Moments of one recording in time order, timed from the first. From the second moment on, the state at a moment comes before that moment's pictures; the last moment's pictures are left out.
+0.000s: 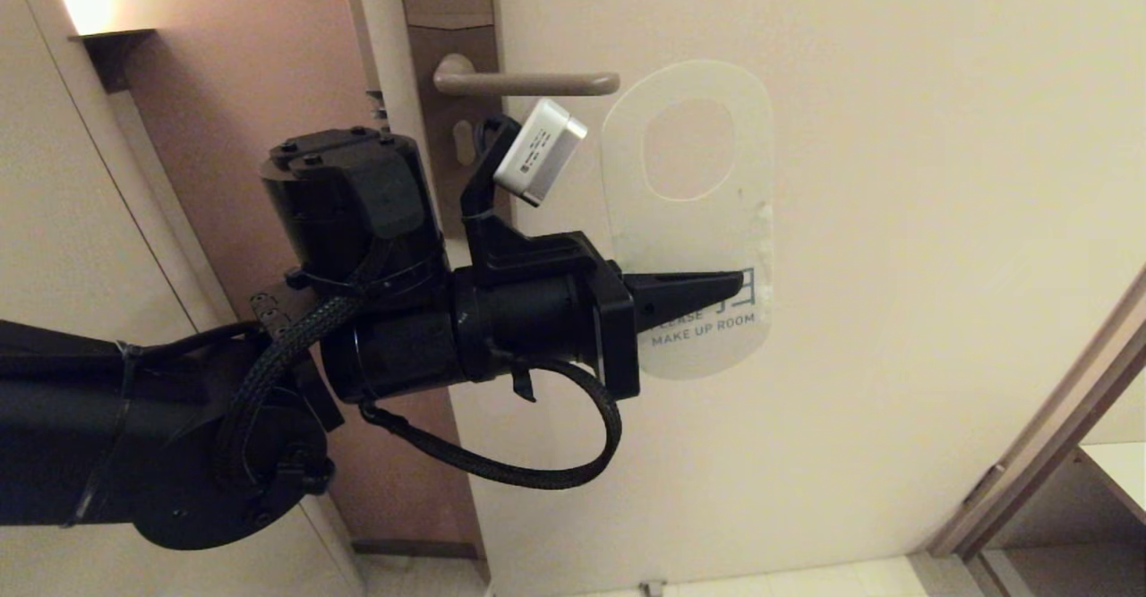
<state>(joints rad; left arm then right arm) -0.78 1.74 -0.99 -0.85 -0.60 -0.20 0.01 0.12 -0.25 0.15 0.01 0.00</state>
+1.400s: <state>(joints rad) -0.75 1.78 -1.00 -0.92 -0.94 -0.32 0.24 1.08 -0.48 -0.43 0.94 0.00</state>
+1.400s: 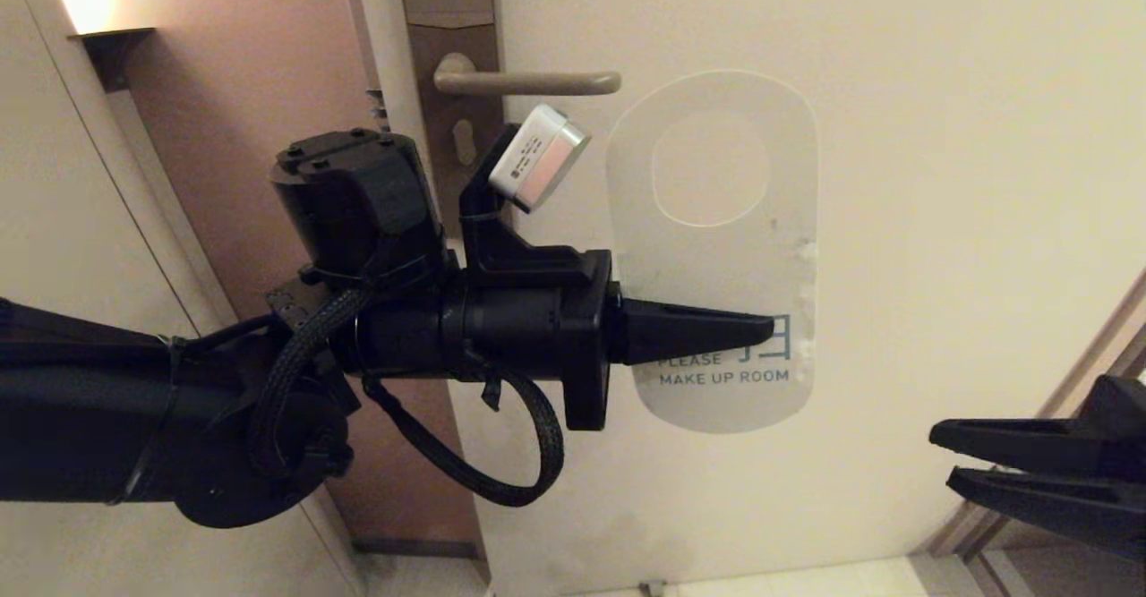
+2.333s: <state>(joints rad) -0.76 1.82 -1.03 -0.98 -0.94 -0.32 0.36 1.28 -0.62 -0.43 0.94 -0.01</state>
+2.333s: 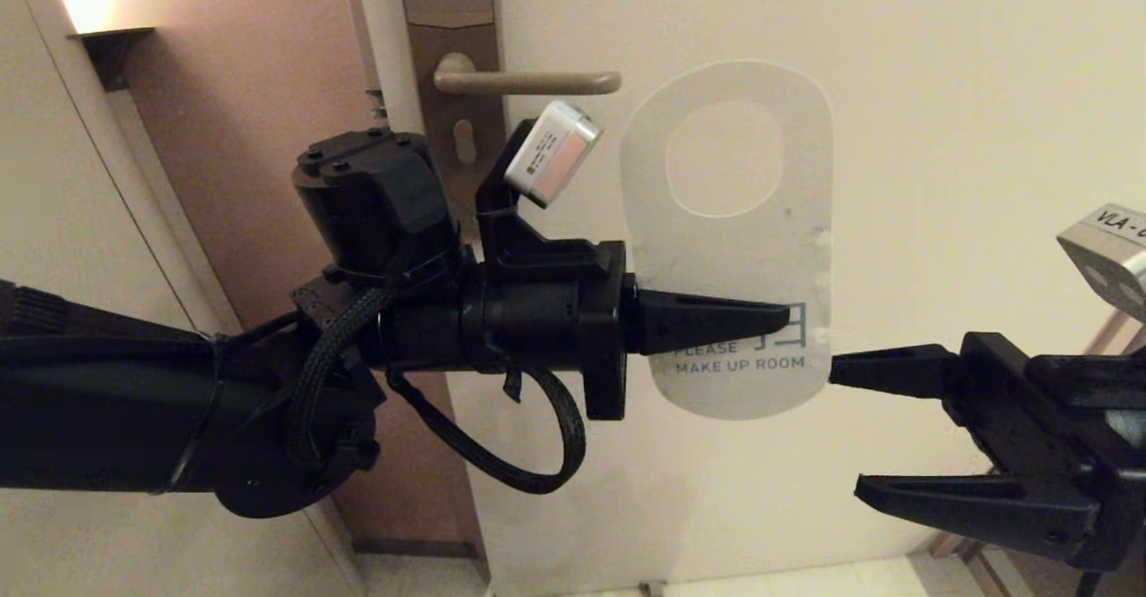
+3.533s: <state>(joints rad) -0.79 1.82 -1.04 -0.98 -0.94 -0.32 0.50 1.40 -0.75 -0.43 0.90 -0.01</state>
